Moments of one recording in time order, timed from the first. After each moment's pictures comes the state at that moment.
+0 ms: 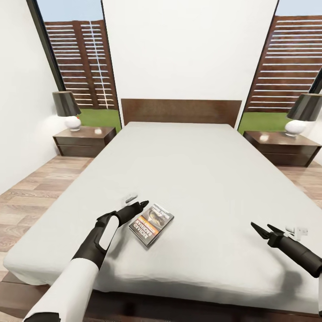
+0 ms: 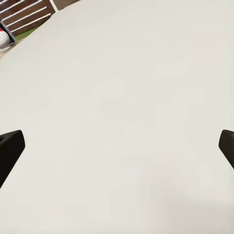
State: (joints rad) left arm -0.74 -0.13 0.04 -0.84 0.48 0.47 -0.12; right arm -0.40 -0.11 -0.82 -1.31 0.09 0.42 1.05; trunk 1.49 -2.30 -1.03
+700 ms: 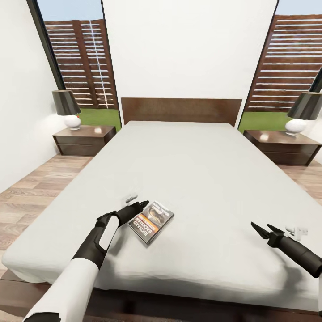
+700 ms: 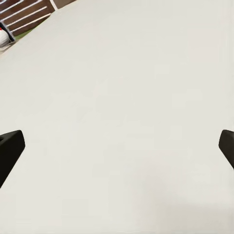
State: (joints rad) left arm -0.74 -0.13 0.04 -0.84 0.48 0.47 -0.12; right arm -0.40 -0.11 -0.82 -1.31 0.09 0.42 1.06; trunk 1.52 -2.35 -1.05
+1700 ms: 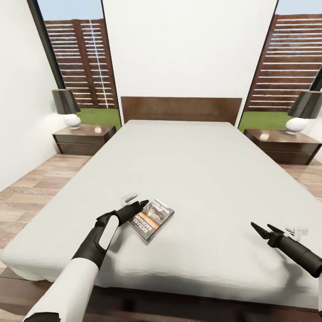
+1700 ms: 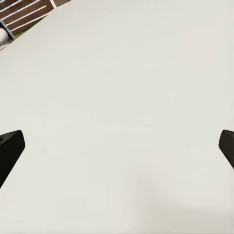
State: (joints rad) left arm -0.74 -0.13 0.04 -0.85 0.48 0.47 -0.12; right arm -0.40 -0.11 -0.82 -1.31 0.09 0.42 1.05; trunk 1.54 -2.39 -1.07
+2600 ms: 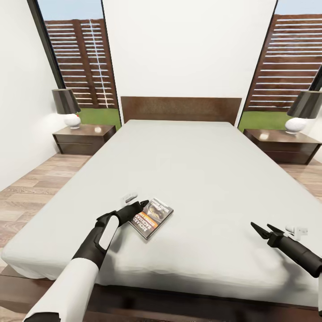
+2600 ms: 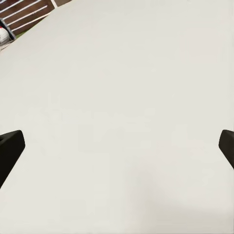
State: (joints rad) left arm -0.74 -0.13 0.04 -0.84 0.49 0.47 -0.12; right arm -0.40 -0.11 -0.82 -1.31 0.09 0.42 1.06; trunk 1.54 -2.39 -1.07
